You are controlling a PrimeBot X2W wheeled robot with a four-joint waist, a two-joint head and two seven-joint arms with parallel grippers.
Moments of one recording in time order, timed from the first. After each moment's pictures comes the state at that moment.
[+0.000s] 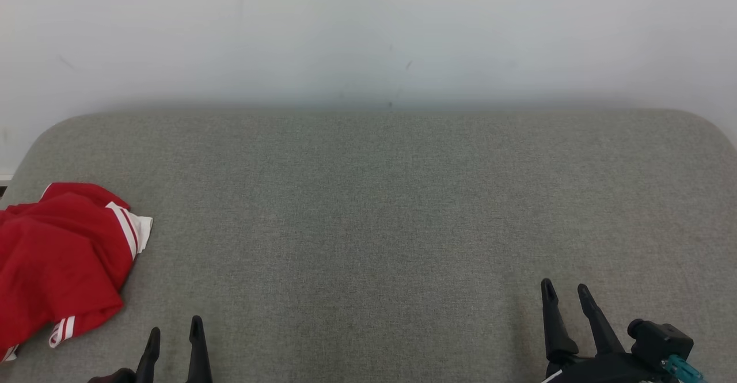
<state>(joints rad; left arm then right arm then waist) 0.01 0.04 0.05 0.25 -0.38 -0.09 -0.18 -0.04 -0.07 0.00 0.29 0.43 0.13 -0.19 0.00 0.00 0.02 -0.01</state>
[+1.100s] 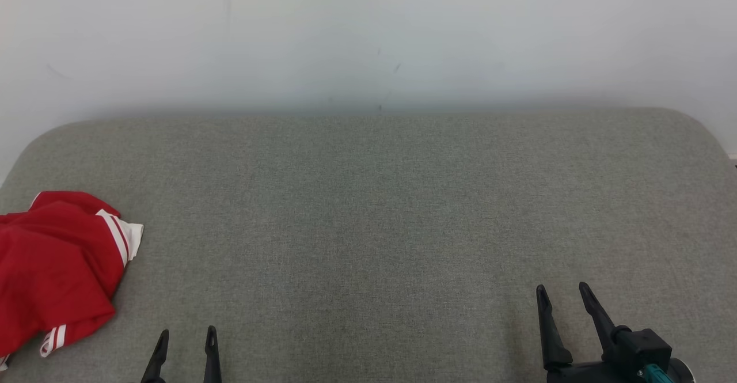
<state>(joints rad) 0.04 0.05 0.03 0.26 -0.11 -0.08 -0.25 -0.02 -0.06 -0.03 0.30 0.10 0.13 -0.25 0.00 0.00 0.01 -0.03</state>
